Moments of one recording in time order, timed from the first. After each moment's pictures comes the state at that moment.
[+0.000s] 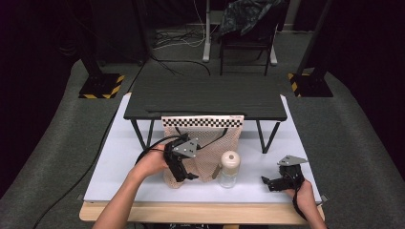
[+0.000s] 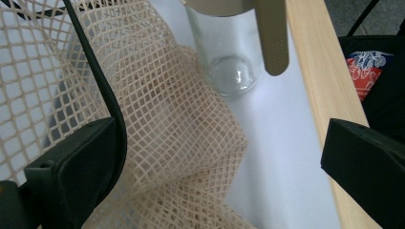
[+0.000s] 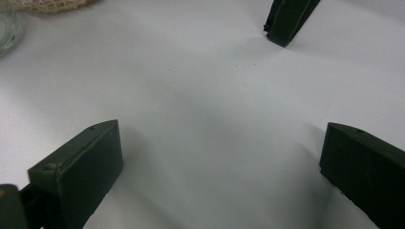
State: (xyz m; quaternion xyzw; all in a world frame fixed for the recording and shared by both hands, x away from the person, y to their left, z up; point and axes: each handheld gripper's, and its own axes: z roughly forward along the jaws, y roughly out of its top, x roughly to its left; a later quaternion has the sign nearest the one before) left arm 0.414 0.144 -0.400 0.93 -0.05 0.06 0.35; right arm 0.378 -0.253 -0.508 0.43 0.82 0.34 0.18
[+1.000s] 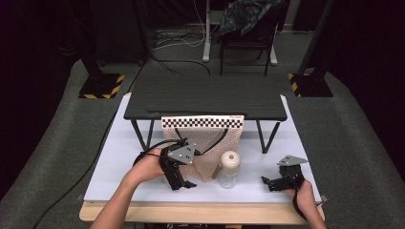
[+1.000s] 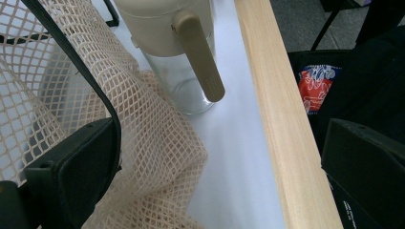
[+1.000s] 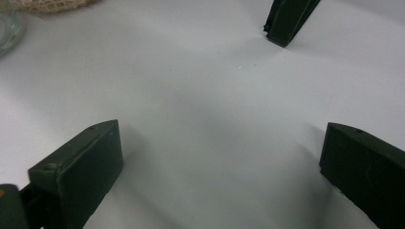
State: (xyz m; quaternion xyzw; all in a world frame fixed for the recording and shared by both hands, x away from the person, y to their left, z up) left arm 0.388 0.146 -0.379 0.93 -0.07 0.04 0.36; right arm 0.377 -0.253 -0.508 0.43 0.82 0.34 0.19
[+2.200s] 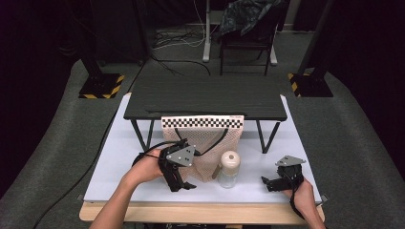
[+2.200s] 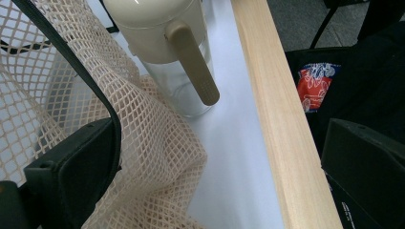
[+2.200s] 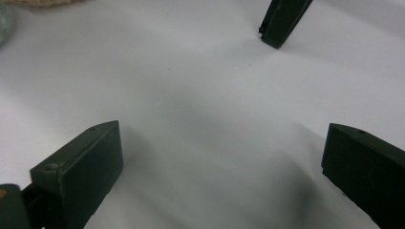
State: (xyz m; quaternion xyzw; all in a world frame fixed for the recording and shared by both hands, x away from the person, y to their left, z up) left arm 0.382 0.147 -0.373 0.93 -0.08 0.05 0.36; right arm 0.371 -0.245 -0.498 0.43 0.82 0.32 0.22
